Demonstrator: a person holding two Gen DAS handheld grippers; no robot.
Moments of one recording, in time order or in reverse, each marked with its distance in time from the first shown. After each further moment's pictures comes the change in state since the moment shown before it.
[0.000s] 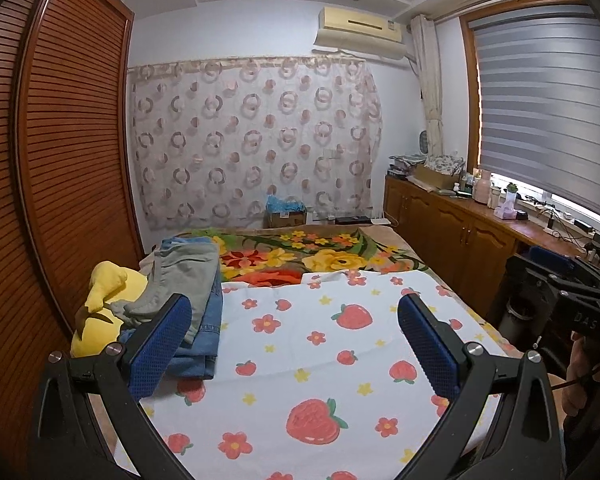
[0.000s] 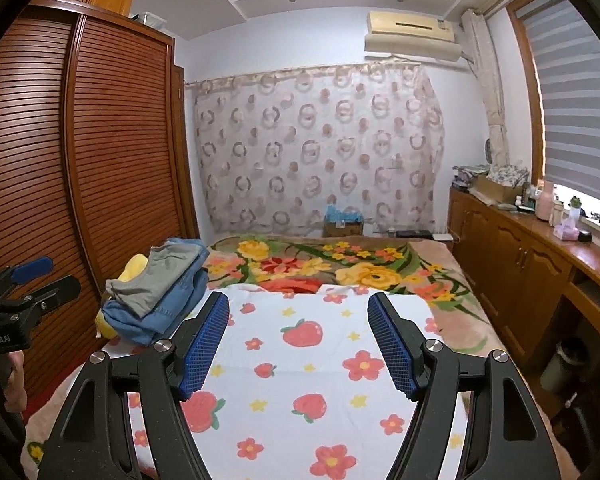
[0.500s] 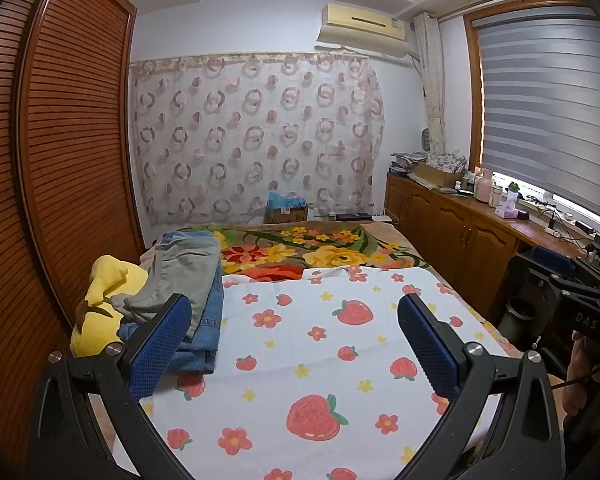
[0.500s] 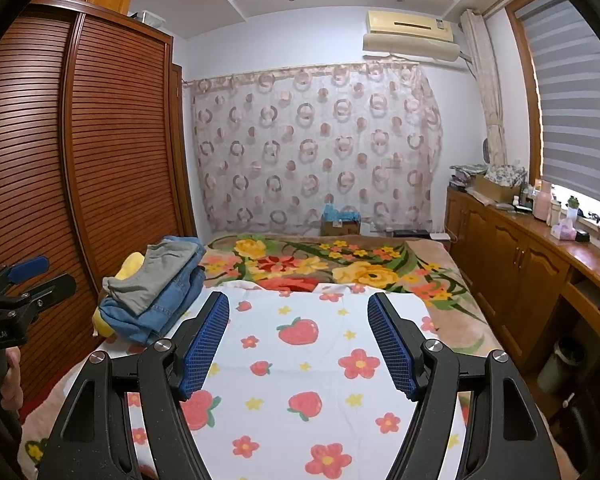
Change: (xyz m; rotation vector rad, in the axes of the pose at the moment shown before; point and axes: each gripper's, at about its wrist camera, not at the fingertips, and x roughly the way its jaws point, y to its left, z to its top) left arm -0.002 0.001 -0.001 -0.004 0.010 0.001; right arm 0.003 -0.002 -0.002 -0.003 0.006 -0.003
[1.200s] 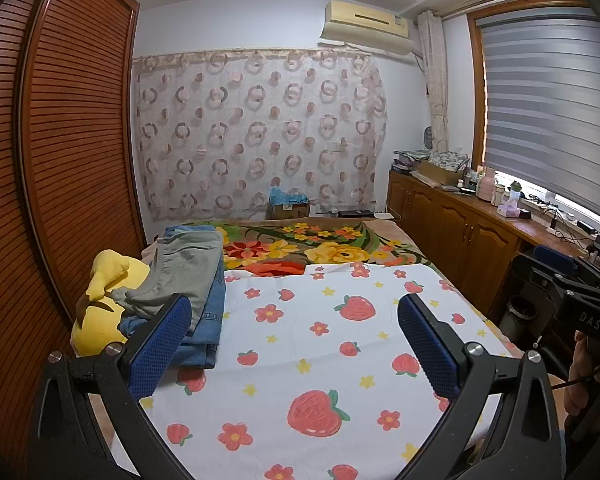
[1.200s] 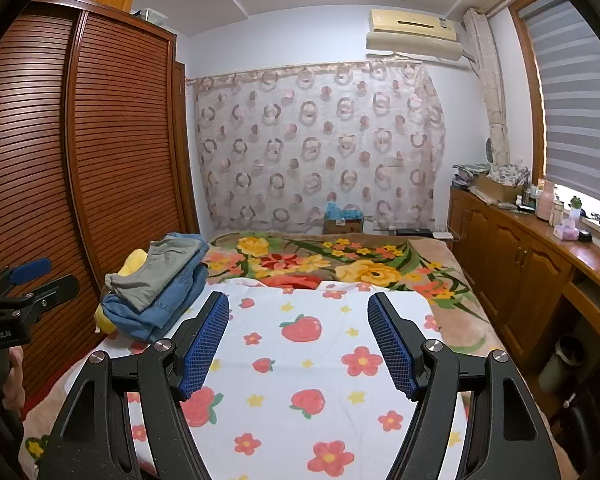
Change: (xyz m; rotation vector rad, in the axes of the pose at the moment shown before) left arm 0.002 0.001 -0.002 -0.003 0.005 0.002; right arm 0.000 -0.007 -0.001 -0.005 0.005 0.016
